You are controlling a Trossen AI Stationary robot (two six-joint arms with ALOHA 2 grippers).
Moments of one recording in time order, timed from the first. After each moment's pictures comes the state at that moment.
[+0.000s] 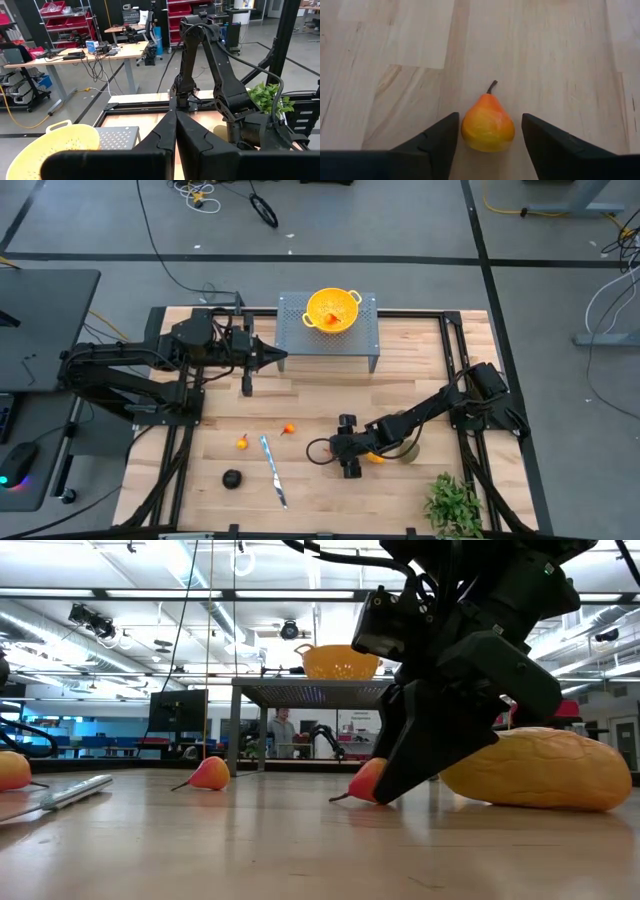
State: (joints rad) left arm 0.04 0.97 1.02 -0.12 -0.06 0.09; right arm 0.37 1.93 1.04 -0.08 0.19 0.20
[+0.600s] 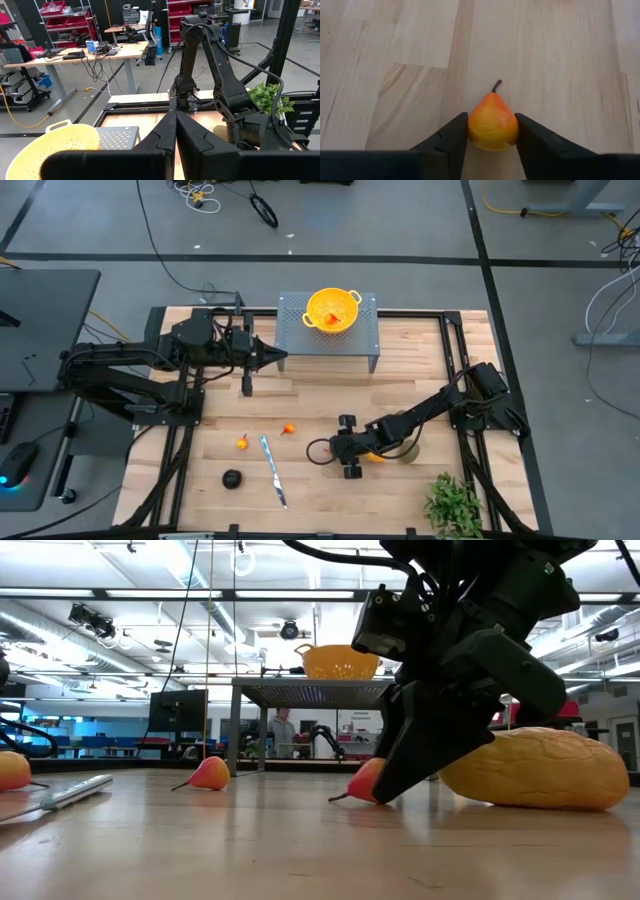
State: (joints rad) left arm 0.04 0.97 1.02 -0.12 -0.06 0.09; right arm 0.37 1.93 1.04 -0.07 0.18 0.19
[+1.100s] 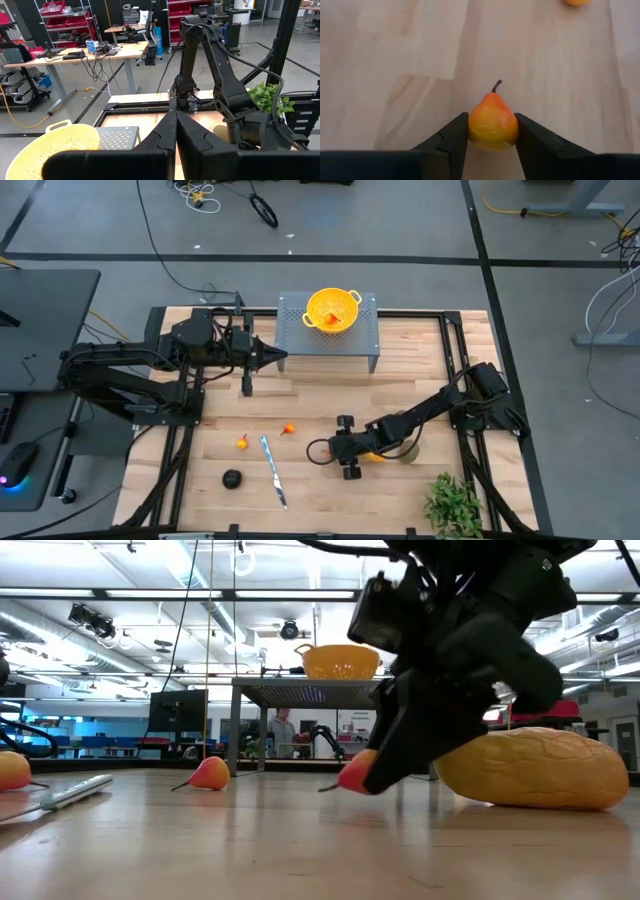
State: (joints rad) left arm 0.04 0.97 1.02 -0.12 -0.06 0.09; right arm 0.37 1.93 1.04 -0.03 0.16 0.16
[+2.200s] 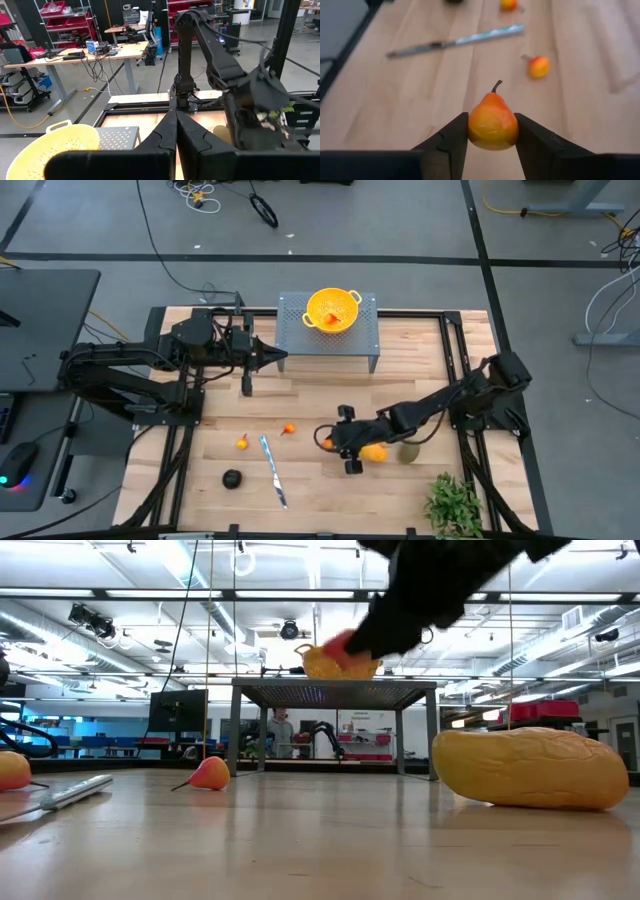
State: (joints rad) left arm 0.04 0.97 1.02 -0.12 -0.06 0.09; right arm 0.34 1.71 1.04 -0.05 0.16 0.14
